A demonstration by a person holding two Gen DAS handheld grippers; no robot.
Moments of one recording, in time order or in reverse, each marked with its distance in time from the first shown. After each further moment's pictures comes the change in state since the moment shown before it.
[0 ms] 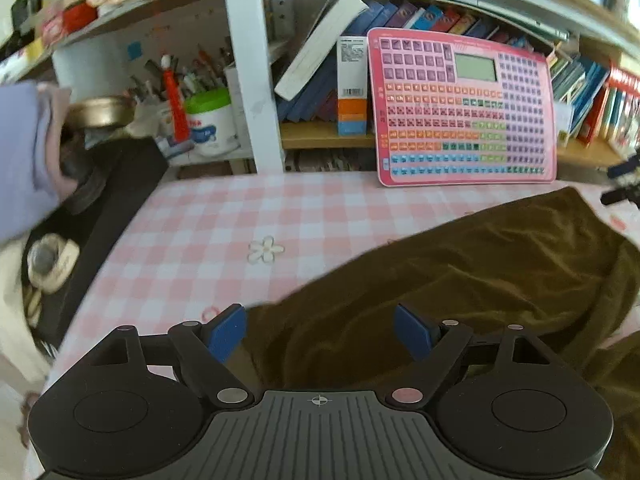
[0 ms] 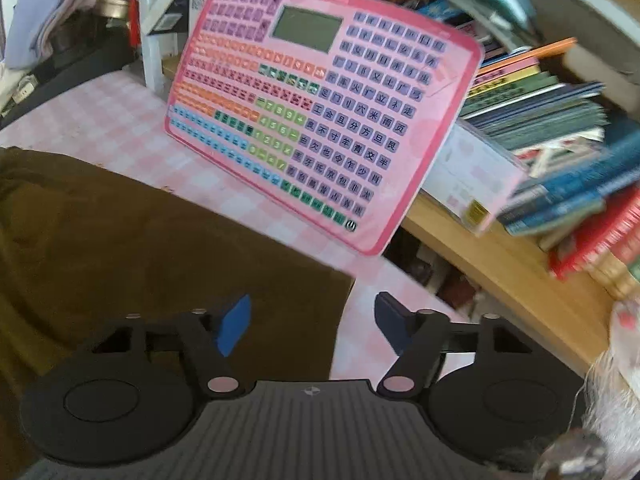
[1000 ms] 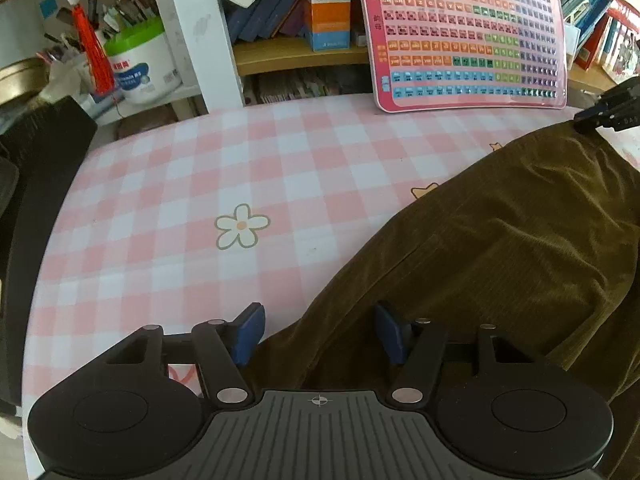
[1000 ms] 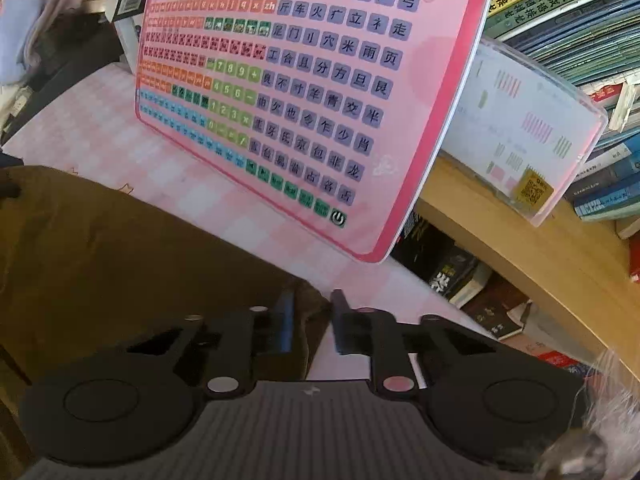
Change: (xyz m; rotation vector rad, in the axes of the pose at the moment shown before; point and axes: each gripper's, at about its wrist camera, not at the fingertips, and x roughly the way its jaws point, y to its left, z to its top) left arm 0.096 0.028 0.018 0.112 0.265 -0.167; right arm 0.074 -0.056 0.011 0.072 0.108 0.177
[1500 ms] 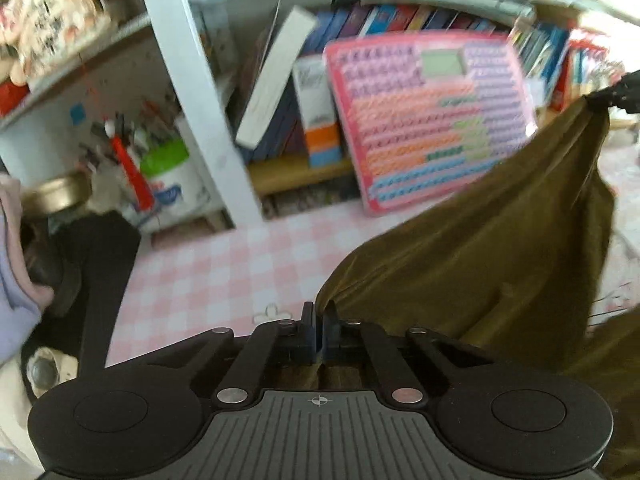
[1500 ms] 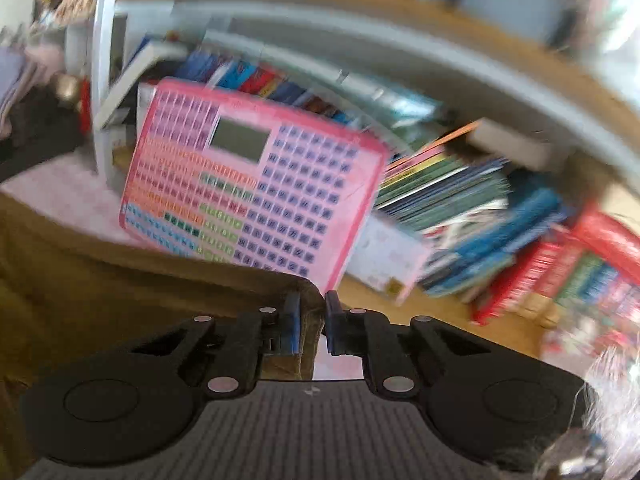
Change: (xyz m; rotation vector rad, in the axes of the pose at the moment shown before) left arm -0.093 -0.026 -0.001 0.099 -0.299 0.080; right arm -0.145 0.086 -0.019 0.040 -0.358 -0.378
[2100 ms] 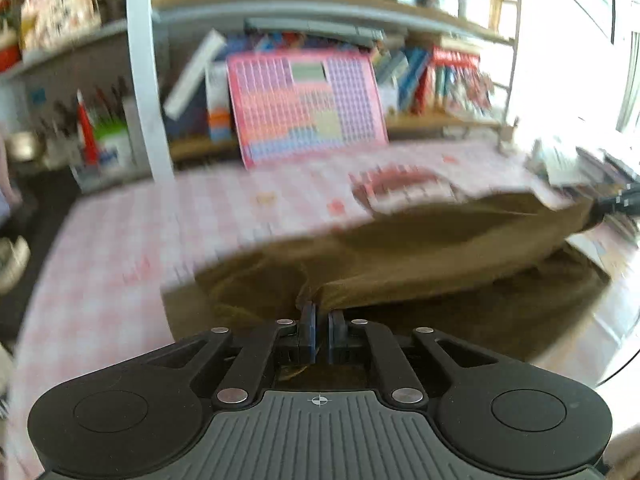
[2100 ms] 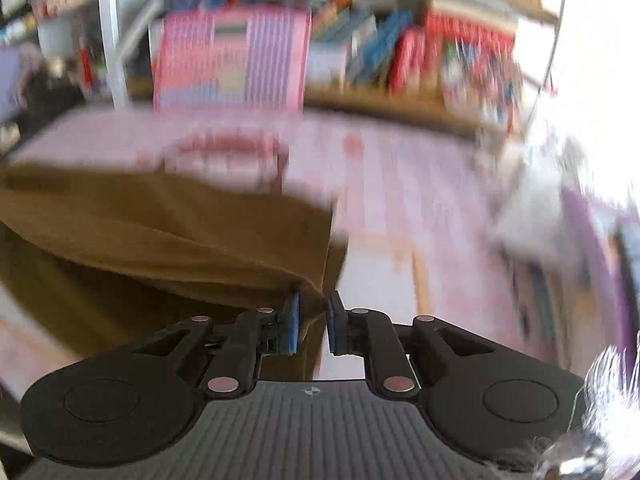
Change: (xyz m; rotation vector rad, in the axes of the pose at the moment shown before) left arm -0.122 -0.042 -0.143 0.008 -0.035 -0.287; right arm -0.233 0.120 -0.221 0.291 0.233 -0.158
